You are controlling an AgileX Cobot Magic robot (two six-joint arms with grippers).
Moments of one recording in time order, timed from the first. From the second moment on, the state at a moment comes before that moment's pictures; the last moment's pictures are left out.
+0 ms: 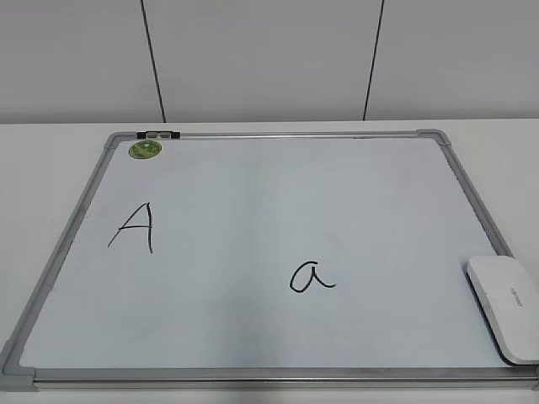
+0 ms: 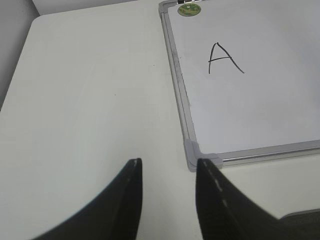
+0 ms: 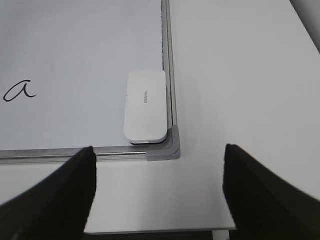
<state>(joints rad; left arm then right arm) 0.01 0.01 -0.52 -0.06 1.12 0.12 -0.02 -0.02 -0.49 0.00 1.14 0.00</state>
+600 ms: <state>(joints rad) 0.01 0.01 -0.52 -0.06 1.12 0.12 -0.02 -0.02 -0.49 0.00 1.14 0.00</state>
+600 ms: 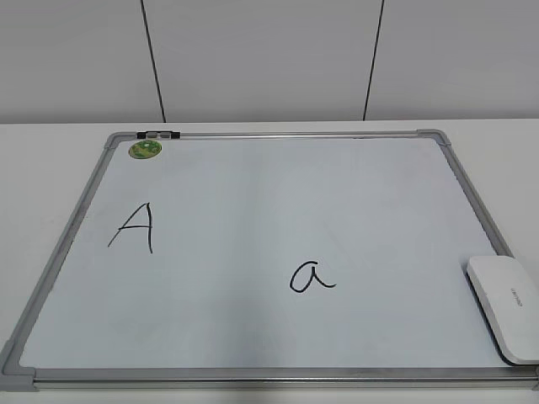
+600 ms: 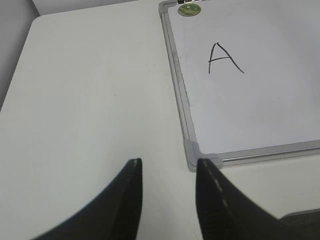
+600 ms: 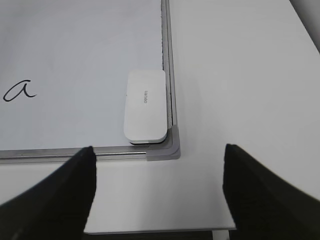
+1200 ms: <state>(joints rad) 0.01 0.01 -0.52 -0.06 1.12 0.12 -0.02 -0.02 -0.49 0.00 1.14 0.00</state>
